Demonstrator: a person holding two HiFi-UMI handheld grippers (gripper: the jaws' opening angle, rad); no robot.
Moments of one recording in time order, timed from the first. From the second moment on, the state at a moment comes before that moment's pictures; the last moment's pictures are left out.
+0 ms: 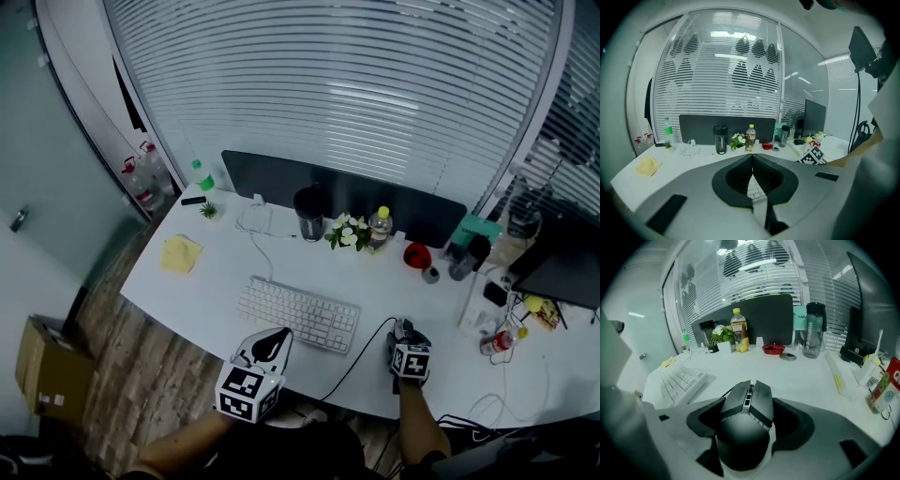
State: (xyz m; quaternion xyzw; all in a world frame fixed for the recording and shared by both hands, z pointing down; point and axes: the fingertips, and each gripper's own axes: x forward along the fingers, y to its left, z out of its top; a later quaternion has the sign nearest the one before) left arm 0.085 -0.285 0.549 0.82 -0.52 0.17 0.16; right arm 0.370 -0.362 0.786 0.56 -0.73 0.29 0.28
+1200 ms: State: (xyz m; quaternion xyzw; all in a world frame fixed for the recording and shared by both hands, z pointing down) left arm 0.070 -0.278 0.541 0.82 -0.52 0.17 0.16; right arm 0.373 -0.365 0.788 0.58 -0.70 0.28 0.31
